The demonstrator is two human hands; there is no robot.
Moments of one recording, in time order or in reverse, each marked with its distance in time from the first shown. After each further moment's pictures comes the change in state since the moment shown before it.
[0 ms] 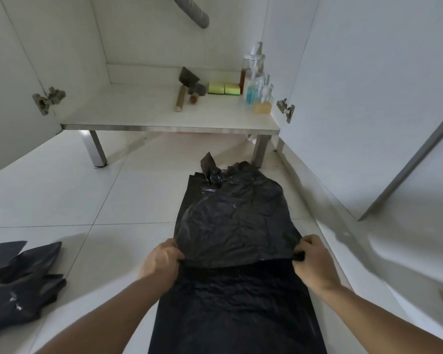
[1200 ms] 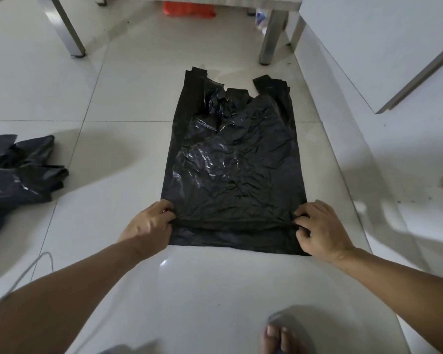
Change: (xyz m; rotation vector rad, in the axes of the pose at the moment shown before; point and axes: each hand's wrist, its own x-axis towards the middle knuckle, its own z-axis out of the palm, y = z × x) left_hand -0.146 -0.021 0.030 0.005 -0.017 0.364; right_hand -0.136 0.062 0.017 -0.253 -0.136 -0.469
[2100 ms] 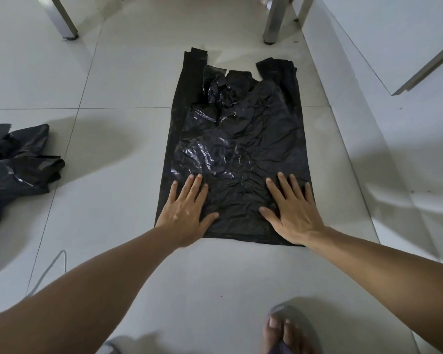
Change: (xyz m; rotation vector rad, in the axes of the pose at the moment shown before) left_hand 0.033 0.038 0.043 0.313 -0.390 -0.143; right_hand 0.037 -0.043 0.028 -0.138 -0.409 0.218
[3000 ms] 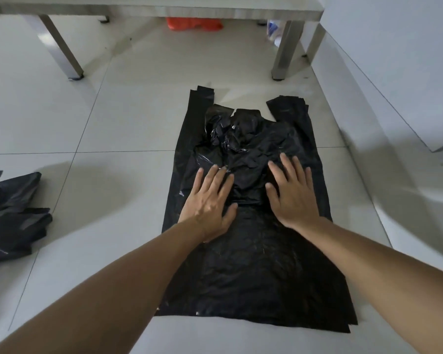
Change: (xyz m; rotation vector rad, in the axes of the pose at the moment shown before) left_hand 0.134 -0.015 -0.043 -0.056 0.327 0.091; right_hand 0.152 0.004 -0.043 0.185 0.358 0.015
